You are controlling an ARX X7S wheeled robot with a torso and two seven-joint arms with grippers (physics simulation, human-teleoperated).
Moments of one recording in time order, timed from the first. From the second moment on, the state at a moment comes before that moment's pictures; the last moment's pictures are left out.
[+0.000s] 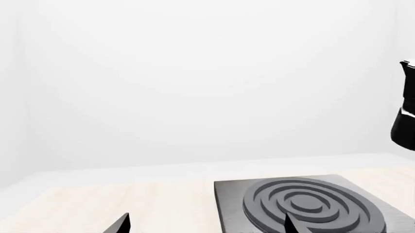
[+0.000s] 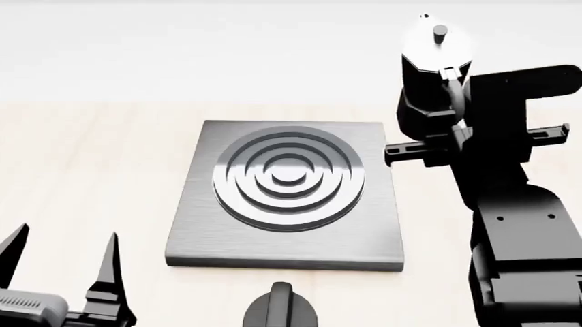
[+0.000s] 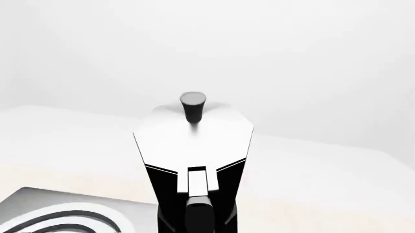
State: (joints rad) left arm -0.17 -0.43 0.33 0.19 -0.36 0.01 -0.31; right arm 0.99 0.36 -0.28 0.61 0.33 0.30 -0.07
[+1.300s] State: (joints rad) left arm -0.11 -0.45 0.33 0.25 -0.36 0.01 -0.35; right arm 1.31 0.04 -0.42 1.21 0.33 0.13 -0.30
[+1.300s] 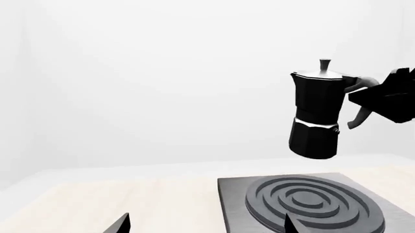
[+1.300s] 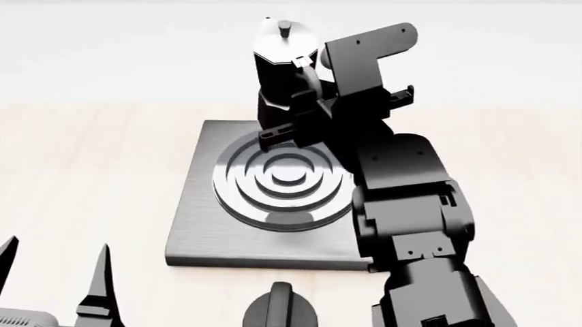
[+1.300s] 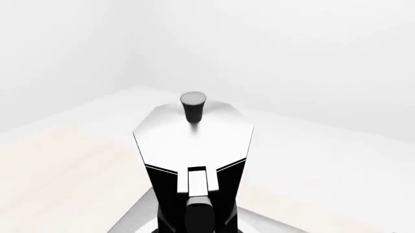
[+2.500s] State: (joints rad) left arm -0.09 -0.46 0.33 0.26 -0.37 0.02 -0.36; right arm 1.32 0.00 -0.53 1.31 0.47 0.20 -0.19
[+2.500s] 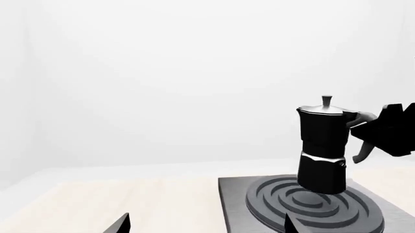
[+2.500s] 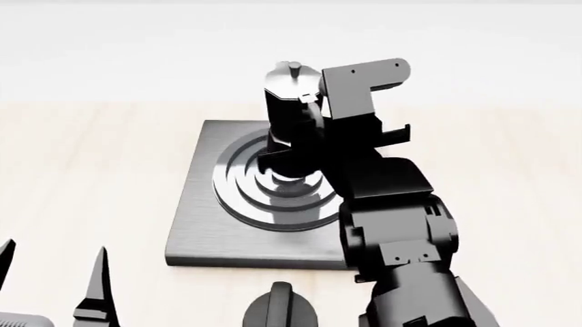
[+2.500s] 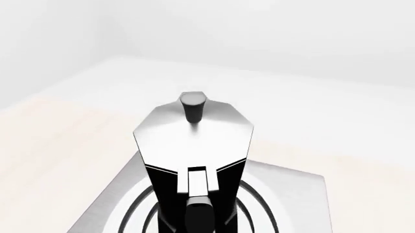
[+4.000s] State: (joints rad) left arm -0.09 -0.46 0.33 0.25 -0.38 0.03 -0.36; right arm 1.28 0.00 -0.77 1.31 0.71 0.19 -0.15
